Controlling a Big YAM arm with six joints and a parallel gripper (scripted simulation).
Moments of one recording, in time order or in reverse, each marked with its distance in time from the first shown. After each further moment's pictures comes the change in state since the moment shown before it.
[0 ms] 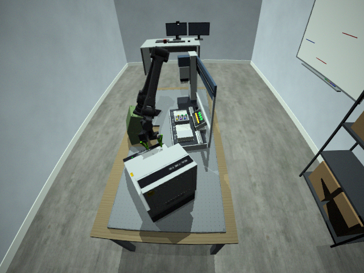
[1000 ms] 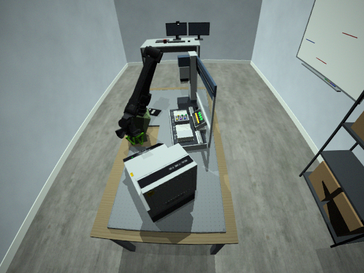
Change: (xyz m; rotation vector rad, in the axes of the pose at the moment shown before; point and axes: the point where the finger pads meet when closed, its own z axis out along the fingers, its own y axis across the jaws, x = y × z) arm 0.020 -0.118 -0.038 -0.078 -0.065 0.505
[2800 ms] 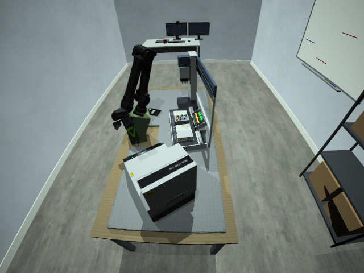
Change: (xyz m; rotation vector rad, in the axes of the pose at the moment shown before) arm 0.049 -0.093 -0.042 -0.150 -0.033 0.431
